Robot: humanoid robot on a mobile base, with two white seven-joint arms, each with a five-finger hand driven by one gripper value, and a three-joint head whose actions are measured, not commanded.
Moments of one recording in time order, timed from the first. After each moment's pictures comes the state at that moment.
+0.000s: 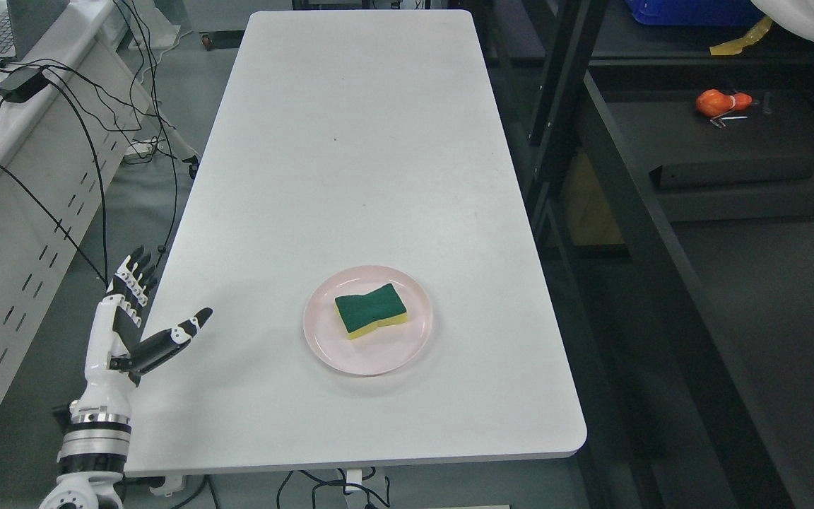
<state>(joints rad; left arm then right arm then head) 0.00 0.12 0.15 -1.69 0.12 -0.11 -0.01 -0.07 0.00 -0.21 0.00 -0.11 0.08 -0.04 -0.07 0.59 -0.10</state>
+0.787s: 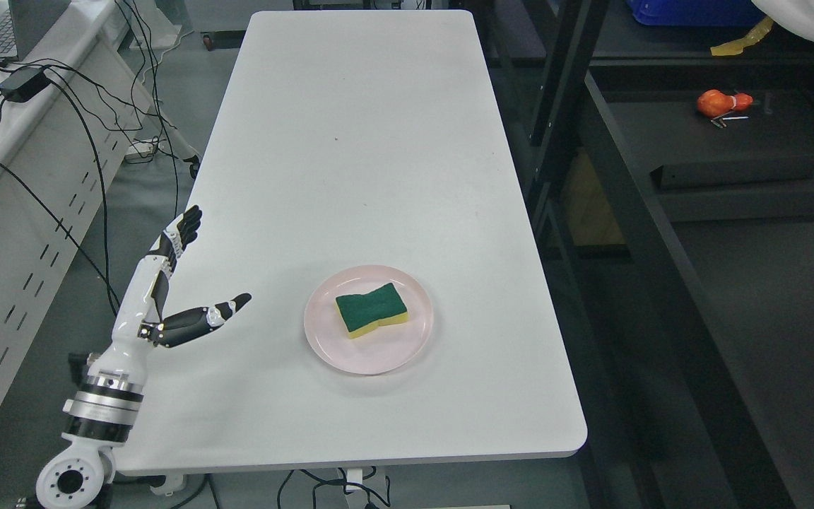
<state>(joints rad) -0.14 0.21 0.08 -1.66 -0.17 -0.35 -0.20 -0.07 0.00 -0.21 0.00 -0.11 0.08 -0.04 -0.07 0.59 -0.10</state>
